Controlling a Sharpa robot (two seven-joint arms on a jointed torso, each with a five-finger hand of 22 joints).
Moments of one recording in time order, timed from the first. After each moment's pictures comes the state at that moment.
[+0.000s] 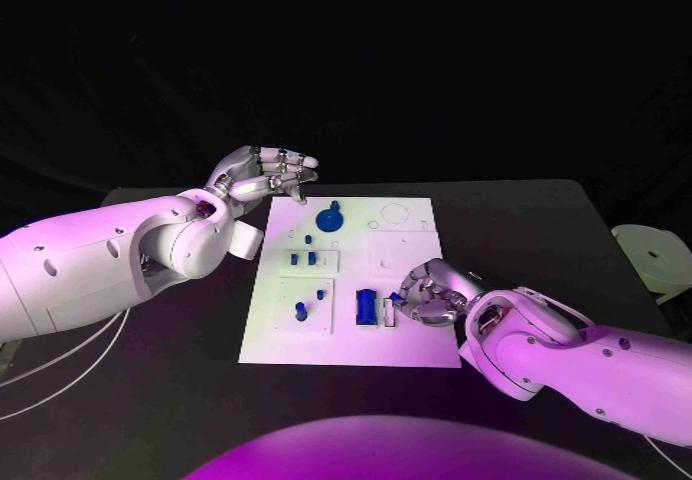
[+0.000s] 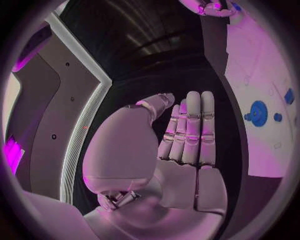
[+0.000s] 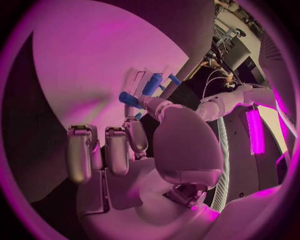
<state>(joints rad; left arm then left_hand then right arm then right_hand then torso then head) 1.15 -0.95 -0.01 1.55 -0.19 -0.23 0.38 1.39 -0.18 0.49 0.02 0.34 0.88 0.20 0.23 0.28 0.98 0.13 0.41 0.14 1.08 0.05 0.95 0.41 0.17 0.89 0.15 0.89 0.56 1.00 -0.83 -0.13 1.78 -1.32 -0.51 -0.43 1.17 -0.16 0.60 0.13 0.25 0.94 0.07 0.44 0.63 1.40 -0.01 1.28 1.31 1.46 -0.07 1.49 1.31 0.03 1.47 0.04 1.46 1.31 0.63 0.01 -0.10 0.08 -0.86</state>
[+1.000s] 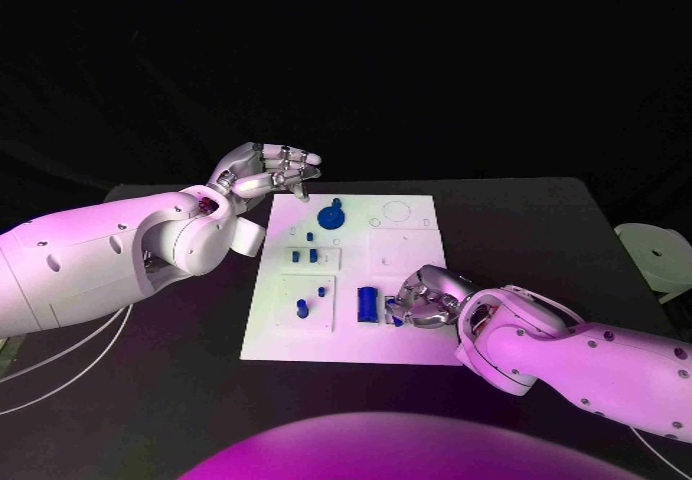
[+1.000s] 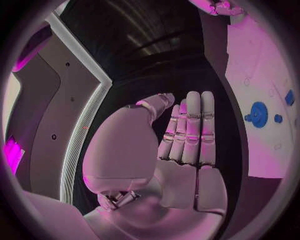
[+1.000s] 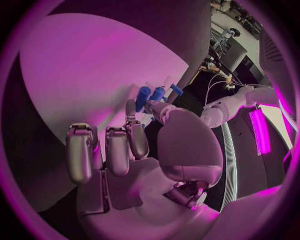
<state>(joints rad) 1.15 -0.96 -0.01 1.55 -0.19 -0.23 0.38 1.39 -0.18 0.49 0.02 0.34 0.88 0.20 0.23 0.28 0.98 0.13 0.41 0.14 1.08 0.05 0.95 0.41 0.17 0.89 0.15 0.89 0.56 0.99 -0.79 -0.13 1.73 -1.27 -0.41 -0.44 1.07 -0.14 0.57 0.18 0.29 0.99 0.06 0.49 0.67 1.44 -0.02 1.34 1.31 1.46 -0.07 1.49 1.31 0.03 1.47 0.04 1.45 1.31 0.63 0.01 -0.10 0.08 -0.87</state>
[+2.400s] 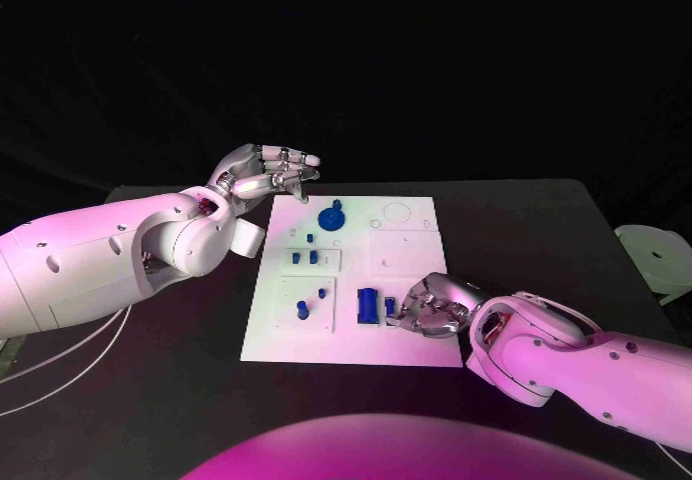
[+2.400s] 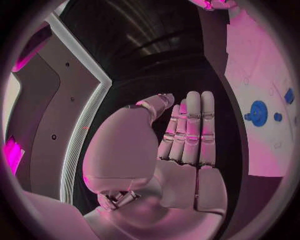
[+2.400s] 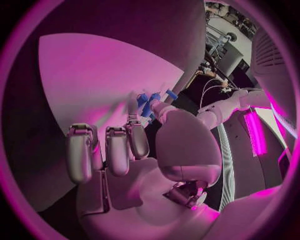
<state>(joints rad) 1.15 -0.96 -0.01 1.55 -0.19 -0.23 0.38 1.39 -0.17 0.50 0.03 0.34 0.88 0.21 0.23 0.28 0.98 0.13 0.41 0.14 1.08 0.05 0.95 0.41 0.17 0.89 0.15 0.89 0.56 0.98 -0.85 -0.13 1.78 -1.29 -0.37 -0.39 1.05 -0.16 0.38 0.25 0.14 1.00 0.05 0.47 0.66 1.44 -0.02 1.34 1.31 1.46 -0.07 1.49 1.31 0.03 1.47 0.04 1.45 1.31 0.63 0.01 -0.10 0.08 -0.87</state>
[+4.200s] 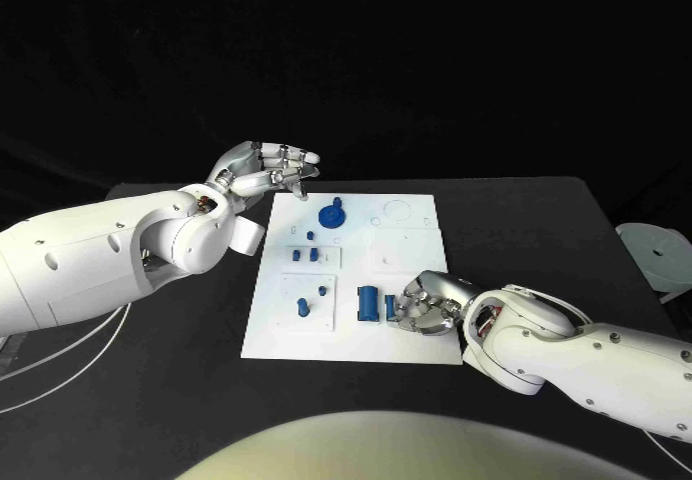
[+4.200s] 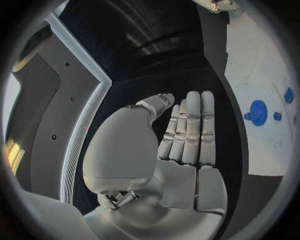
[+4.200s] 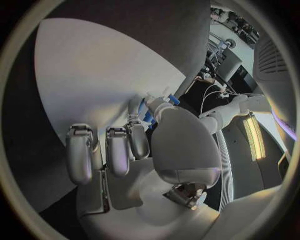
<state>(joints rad) 1.15 -0.96 -0.01 1.55 -0.19 -0.23 0.38 1.39 -0.17 0.50 0.03 0.34 0.88 0.21 0.23 0.28 0.97 0.13 0.41 0.14 1.08 0.05 0.95 0.41 0.17 0.89 0.15 0.89 0.56 0.98 -0.81 -0.12 1.71 -1.31 -0.32 -0.35 1.22 -0.16 0.40 0.17 0.09 1.01 0.05 0.45 0.65 1.45 -0.02 1.34 1.31 1.47 -0.08 1.49 1.31 0.03 1.46 0.03 1.47 1.31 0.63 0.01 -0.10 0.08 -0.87</state>
